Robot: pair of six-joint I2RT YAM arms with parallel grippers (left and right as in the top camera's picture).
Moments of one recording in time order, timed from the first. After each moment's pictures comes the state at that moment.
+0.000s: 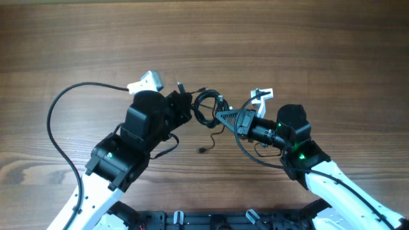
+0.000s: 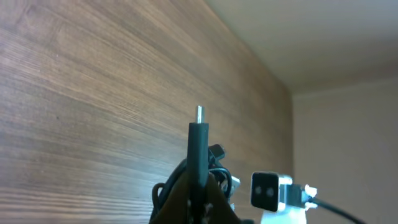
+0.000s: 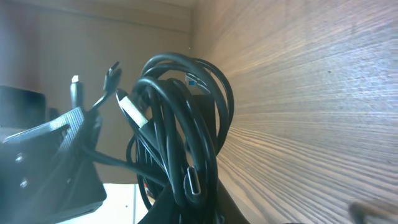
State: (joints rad) left arm -0.55 1.00 0.90 -0.43 0.00 -1.02; right arm 0.46 1.17 0.43 0.42 -0.65 1.22
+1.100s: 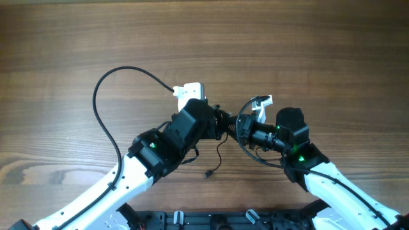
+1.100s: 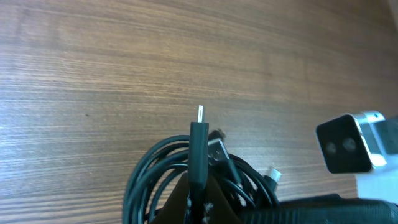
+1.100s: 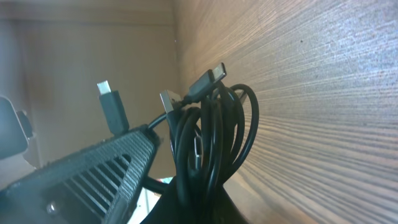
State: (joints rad) left arm -0.79 1.21 0.90 -0.47 -0.19 -0.75; right arm 0.45 1.18 0.39 0.43 -0.68 1.31
